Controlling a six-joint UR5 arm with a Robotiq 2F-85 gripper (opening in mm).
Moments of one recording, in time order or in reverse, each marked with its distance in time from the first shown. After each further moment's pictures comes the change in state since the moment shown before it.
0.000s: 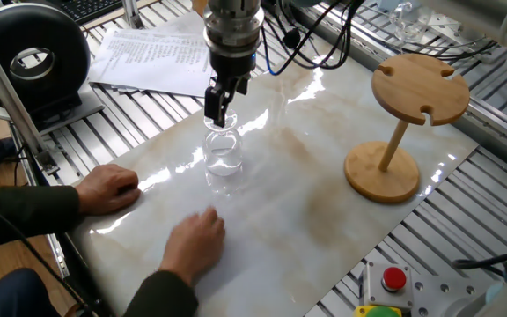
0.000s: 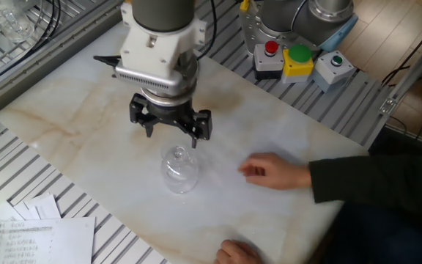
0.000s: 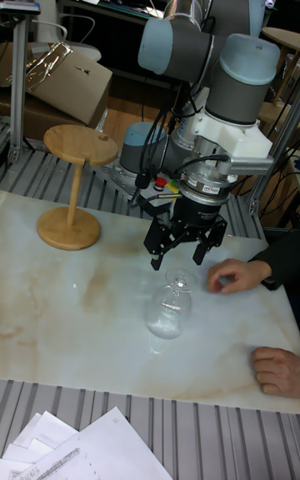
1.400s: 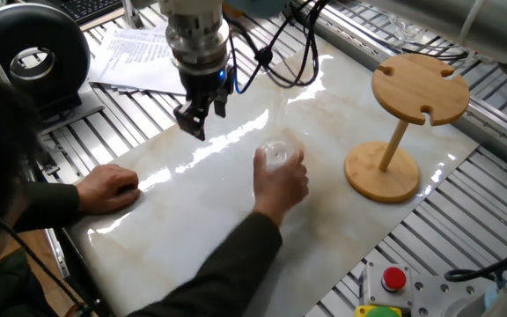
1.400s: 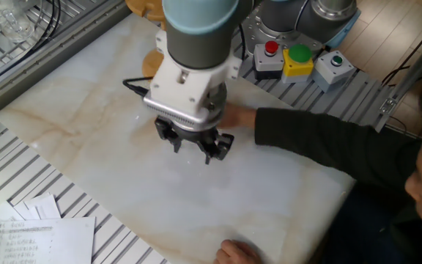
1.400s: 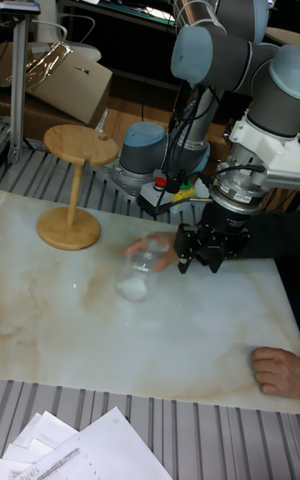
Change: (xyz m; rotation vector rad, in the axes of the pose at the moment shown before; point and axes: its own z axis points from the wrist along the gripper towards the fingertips) arm -0.009 0.032 -0.007 0.051 0.081 0.098
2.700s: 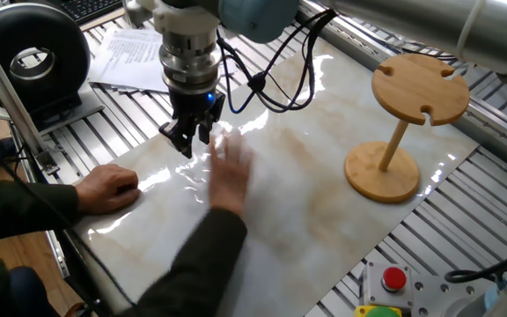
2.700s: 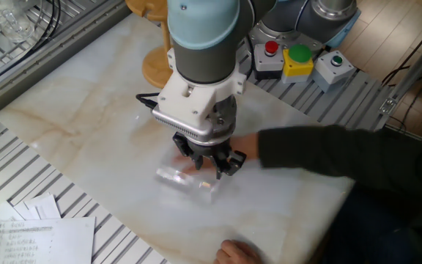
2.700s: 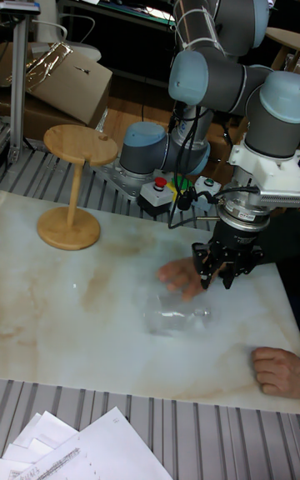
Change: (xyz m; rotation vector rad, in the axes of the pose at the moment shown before) arm -0.013 0.052 0.033 -0.120 -0.037 0.116
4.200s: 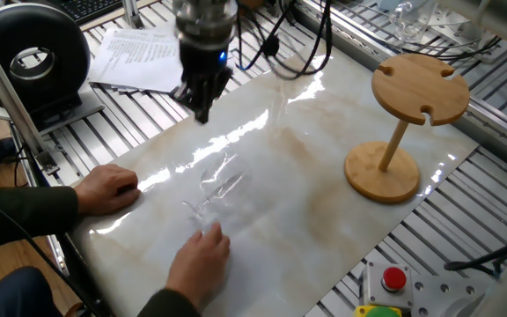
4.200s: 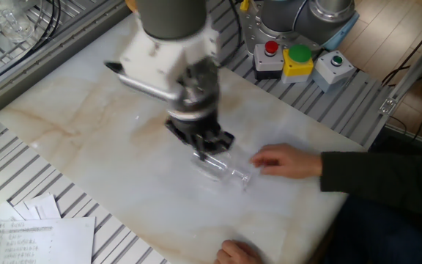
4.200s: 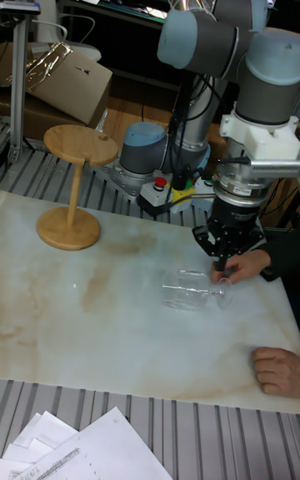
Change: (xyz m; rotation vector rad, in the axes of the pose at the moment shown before) arm 0.000 0.001 -0.050 -0.101 0.011 0.034
